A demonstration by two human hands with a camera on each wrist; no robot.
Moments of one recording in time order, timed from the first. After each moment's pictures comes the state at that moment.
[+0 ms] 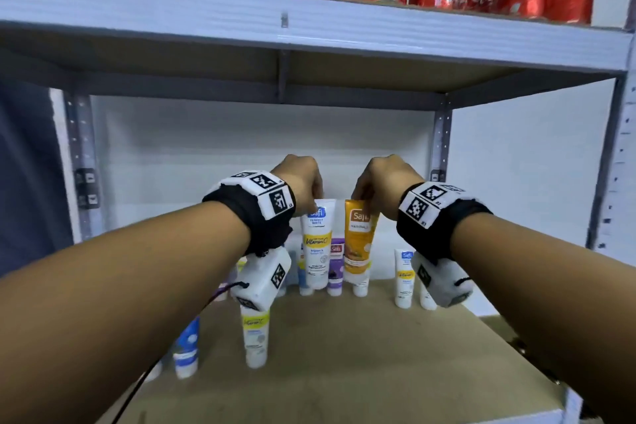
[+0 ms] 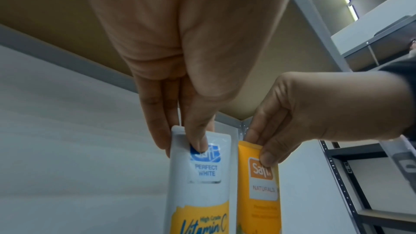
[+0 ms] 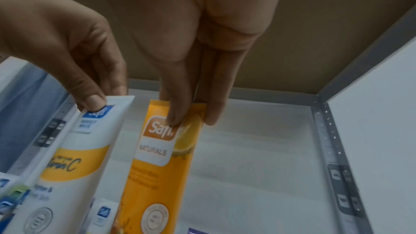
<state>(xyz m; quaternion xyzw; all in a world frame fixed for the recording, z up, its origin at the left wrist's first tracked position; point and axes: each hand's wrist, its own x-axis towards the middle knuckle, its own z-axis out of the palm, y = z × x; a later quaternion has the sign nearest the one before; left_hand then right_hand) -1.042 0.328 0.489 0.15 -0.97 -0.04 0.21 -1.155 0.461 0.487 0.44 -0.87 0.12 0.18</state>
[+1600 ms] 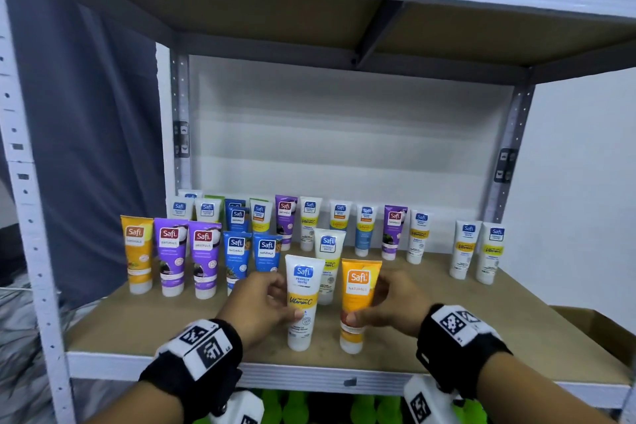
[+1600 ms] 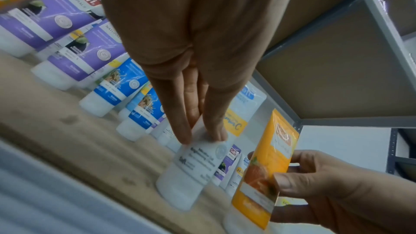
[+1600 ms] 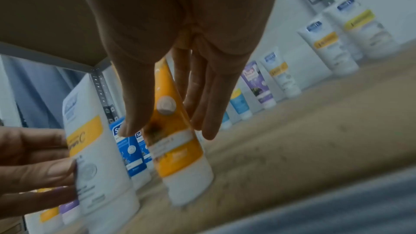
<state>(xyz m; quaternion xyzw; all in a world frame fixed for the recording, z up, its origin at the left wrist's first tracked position) -0.867 0.266 0.245 0.24 -0.83 -0.43 0.26 -1.050 0.438 0.272 0.44 -0.76 0.43 -0.22</state>
